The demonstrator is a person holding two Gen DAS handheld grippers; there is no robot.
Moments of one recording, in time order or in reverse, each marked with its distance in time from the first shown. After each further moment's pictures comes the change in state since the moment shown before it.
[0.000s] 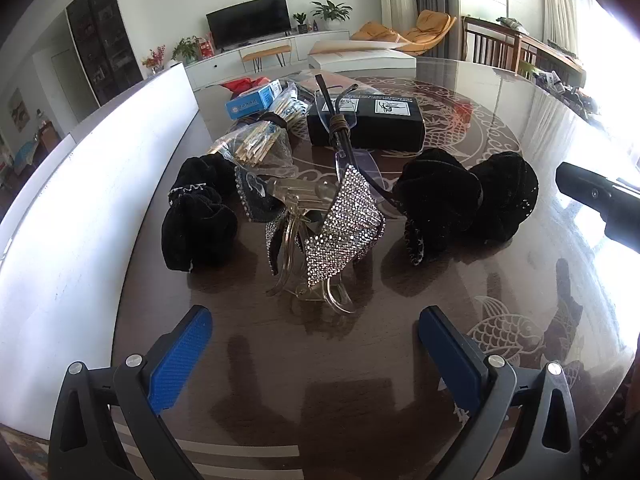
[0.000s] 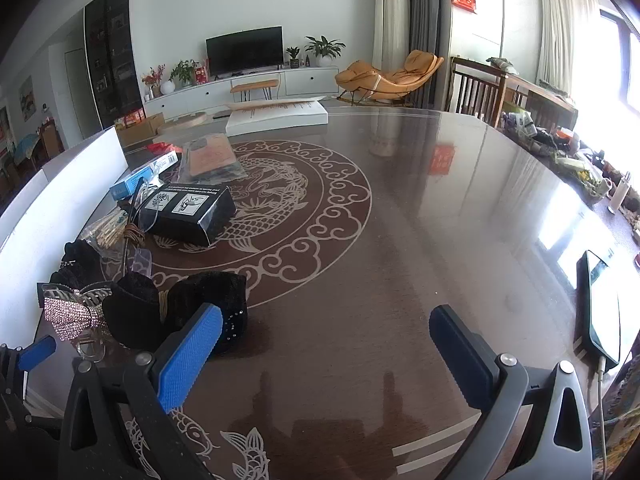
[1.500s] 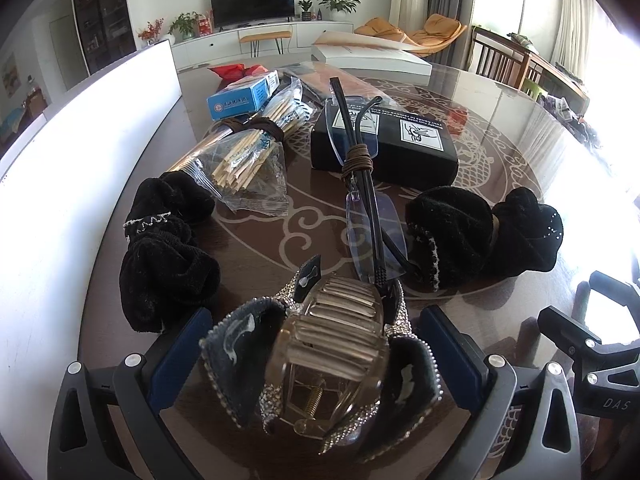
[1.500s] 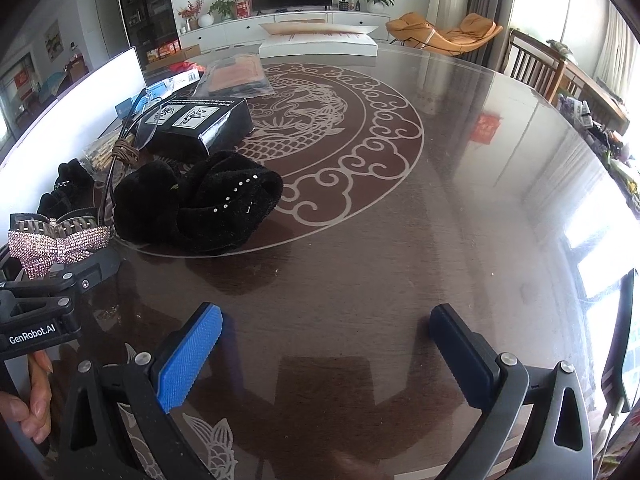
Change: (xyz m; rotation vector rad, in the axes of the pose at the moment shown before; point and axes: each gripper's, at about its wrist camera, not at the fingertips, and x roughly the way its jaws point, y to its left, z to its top) left arm 0.048 0.014 0.045 -0.086 0.048 -0.097; right arm 0.055 0.004 -0.008 -0.142 0.220 0.106
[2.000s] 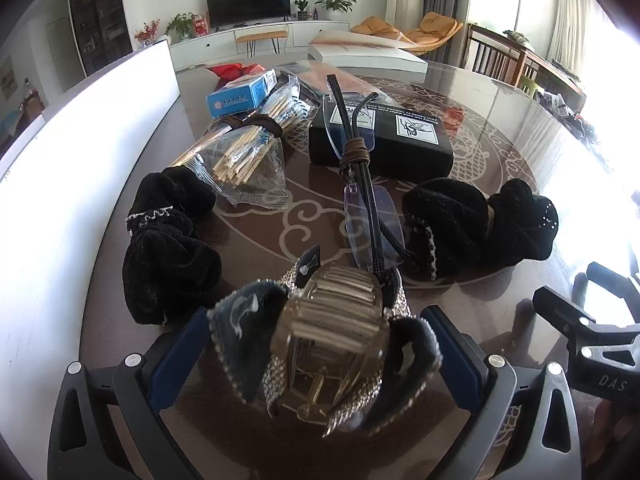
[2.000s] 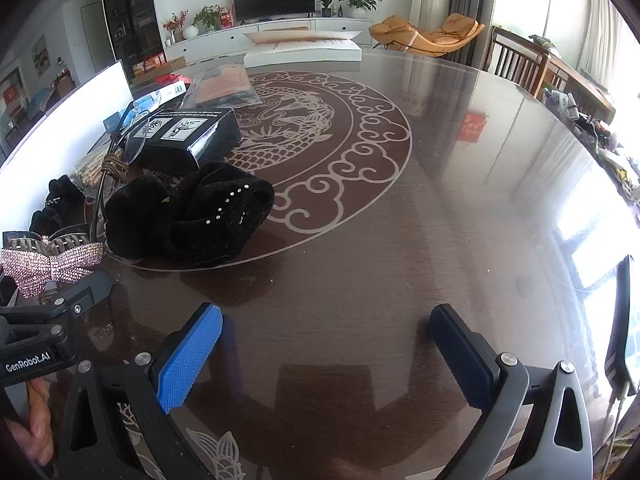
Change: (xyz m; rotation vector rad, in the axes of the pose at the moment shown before) left arm -0.006 0.002 -0.007 0.019 0.005 -0.012; right arm 0.000 0.000 0.000 0.051 -0.030 -0.032
